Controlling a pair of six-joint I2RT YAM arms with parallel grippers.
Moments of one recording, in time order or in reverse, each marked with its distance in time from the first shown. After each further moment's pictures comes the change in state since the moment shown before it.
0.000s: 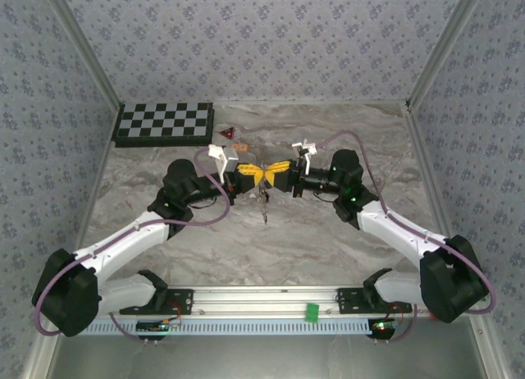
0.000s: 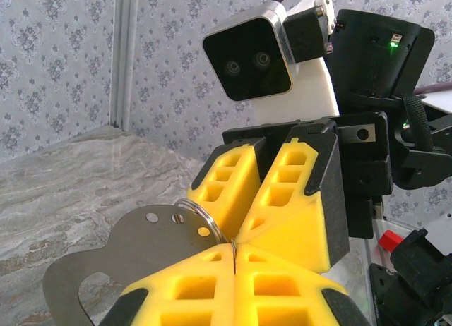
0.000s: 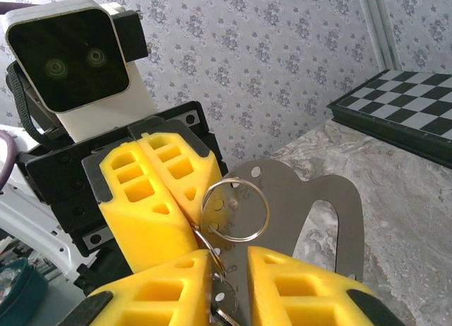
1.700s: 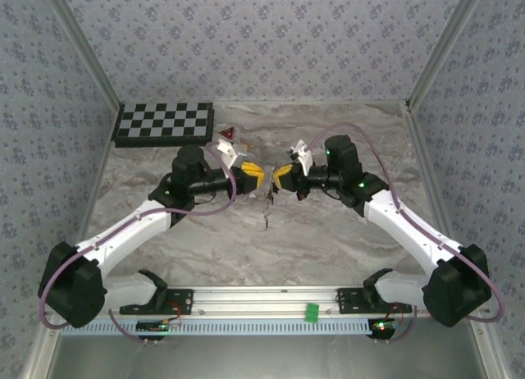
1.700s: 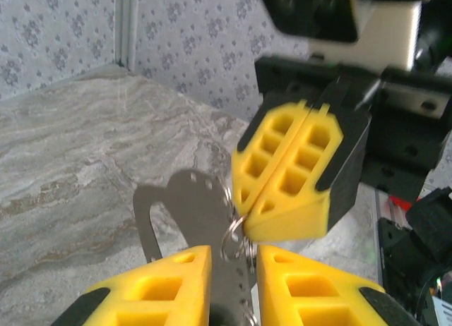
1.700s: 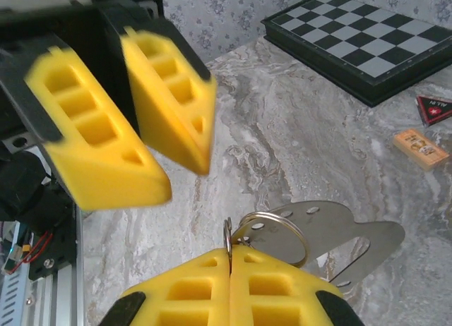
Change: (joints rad) left arm 0.029 0.069 0.134 -0.326 0.033 0.129; right arm -0.012 -0.028 0.244 -0.754 0.141 -0.540
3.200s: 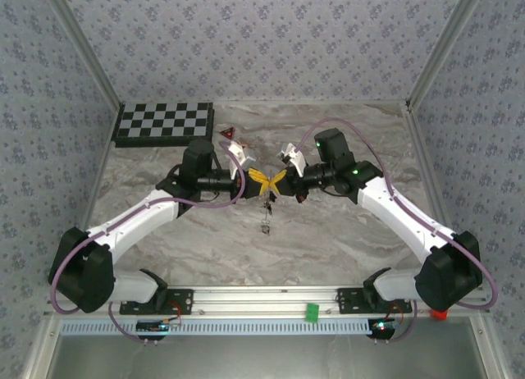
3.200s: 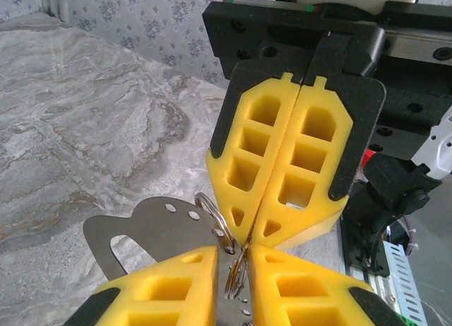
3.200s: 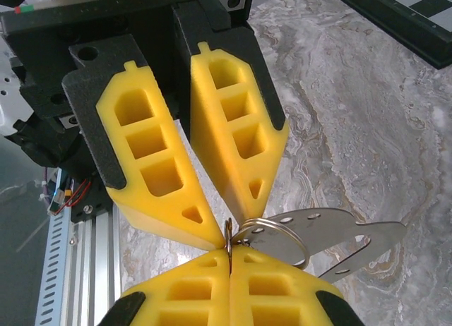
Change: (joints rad) left arm 0.008 0.102 0.079 -0.134 0.175 0.086; right arm 0.012 0.096 0.132 -0.250 -0.101 -0.144
